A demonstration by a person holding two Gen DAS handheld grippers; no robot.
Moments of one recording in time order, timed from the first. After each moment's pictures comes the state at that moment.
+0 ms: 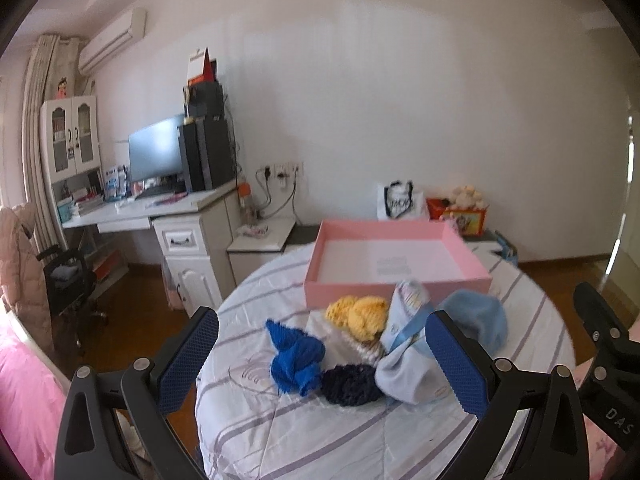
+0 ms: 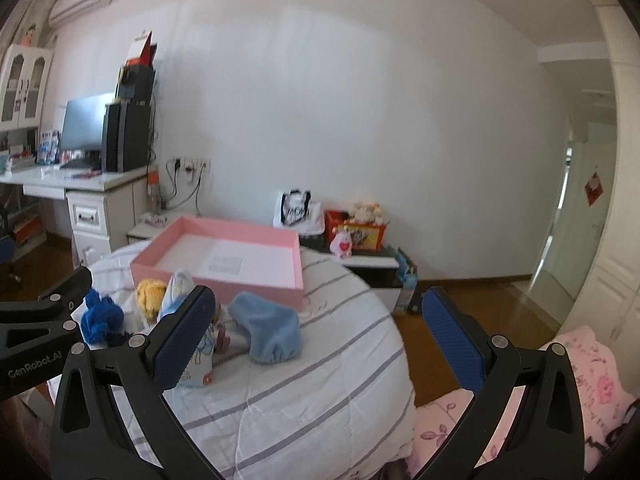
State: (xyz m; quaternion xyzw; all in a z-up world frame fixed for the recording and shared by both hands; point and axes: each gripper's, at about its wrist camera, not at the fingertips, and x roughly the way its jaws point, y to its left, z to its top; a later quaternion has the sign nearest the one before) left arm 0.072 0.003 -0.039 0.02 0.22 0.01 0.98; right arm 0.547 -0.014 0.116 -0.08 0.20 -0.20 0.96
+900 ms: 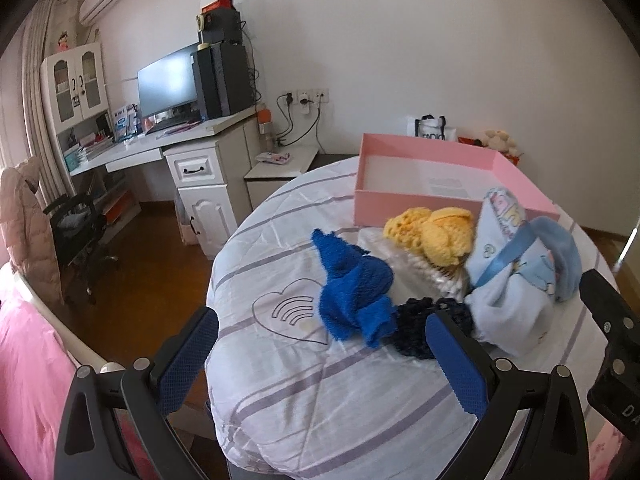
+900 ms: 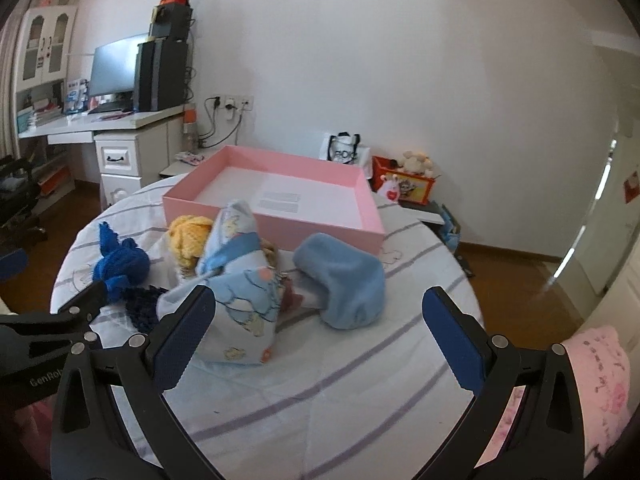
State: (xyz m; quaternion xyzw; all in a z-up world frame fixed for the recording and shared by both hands) left arm 0.136 0.048 -0.091 0.01 0.33 0.04 0.94; right arm 0.616 0.019 0.057 -0.09 0.30 -0.13 0.94
